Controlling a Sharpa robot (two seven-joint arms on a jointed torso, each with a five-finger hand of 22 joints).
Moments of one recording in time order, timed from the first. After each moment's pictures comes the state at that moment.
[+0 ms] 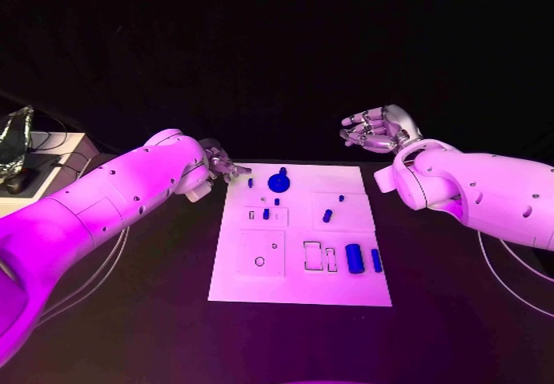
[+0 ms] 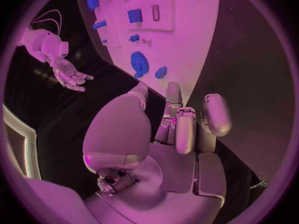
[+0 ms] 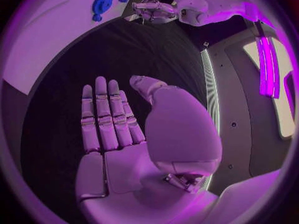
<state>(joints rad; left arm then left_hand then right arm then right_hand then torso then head) 1.28 -0.38 0.18 0.86 -1.08 0.07 -0.46 1.22 -0.13 0.16 0.30 0.05 0.84 0.12 0.42 0.71 1.11 0.04 0.92 0.50 1.46 -0.03 1.51 1.31 0.08 1.32 0.08 1.31 1.23 1.34 -0.82 -0.08 1.32 -0.52 -0.59 0.24 1.30 -0.24 0.53 0.13 0.28 0.96 0.22 0.08 0.23 1.18 0.15 0.12 0.11 1.11 0.11 0.16 0.48 0.18 0.87 0.25 0.07 0.21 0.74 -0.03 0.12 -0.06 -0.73</state>
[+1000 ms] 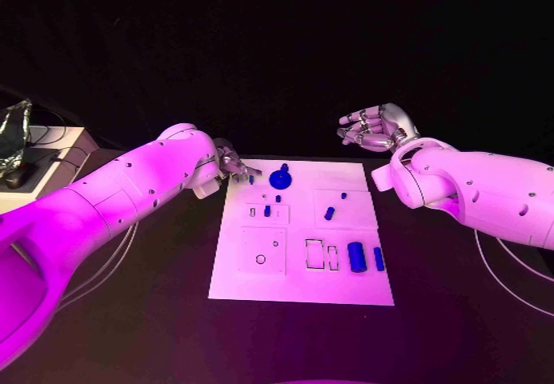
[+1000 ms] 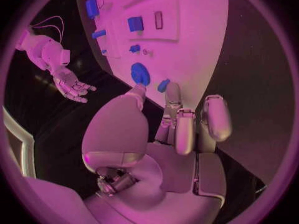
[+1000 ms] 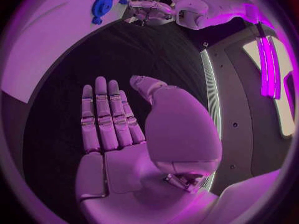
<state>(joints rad) 1.31 -0.33 0.15 0.81 -1.08 0.15 -0.47 1.17 -0.13 0.18 0.29 0.05 0.85 0.11 0.48 0.69 1.13 0.03 0.94 0.49 1.46 -0.03 1.52 1.31 0.08 1.35 0.07 1.34 1.27 1.35 -0.80 -0.08 1.31 -0.52 -0.59 0.24 1.30 -0.24 0.53 0.13 0.29 0.96 0.22 0.08 0.23 1.18 0.15 0.12 0.11 1.11 0.11 0.16 0.48 0.18 0.87 0.24 0.07 0.21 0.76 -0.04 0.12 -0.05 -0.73</state>
